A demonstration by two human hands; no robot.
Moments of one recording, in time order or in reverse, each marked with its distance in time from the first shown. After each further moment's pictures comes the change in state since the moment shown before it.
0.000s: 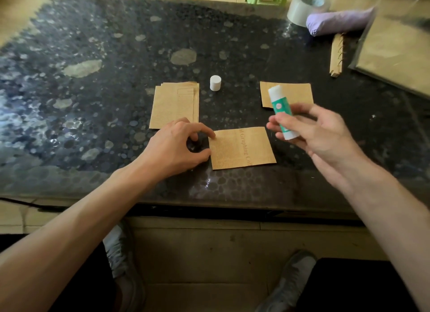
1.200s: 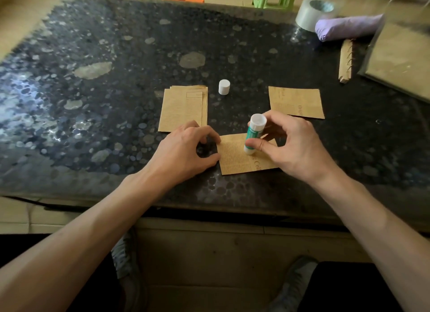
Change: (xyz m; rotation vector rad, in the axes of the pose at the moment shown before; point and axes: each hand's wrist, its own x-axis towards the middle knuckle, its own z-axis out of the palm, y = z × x) left_hand -0.003 -0.002 0.005 0.018 0.072 0.002; right_hand 0.016 0.016 0.031 -0.829 -0.196 -0.554
